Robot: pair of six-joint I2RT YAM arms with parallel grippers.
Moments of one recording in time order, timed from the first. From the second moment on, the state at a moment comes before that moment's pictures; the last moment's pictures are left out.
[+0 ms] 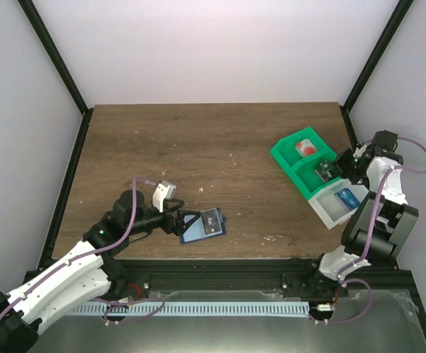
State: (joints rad) left arm -0.71 0.70 0.47 -0.16 0.36 -0.45; right arm -0.48 1.53 1.17 -0.77 -0.52 0.36
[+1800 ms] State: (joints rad) left arm -0.71 0.73 0.47 -0.15 0.32 -0.45; right arm -0.47 1.63 1.19 -0.56 -0.45 0.46
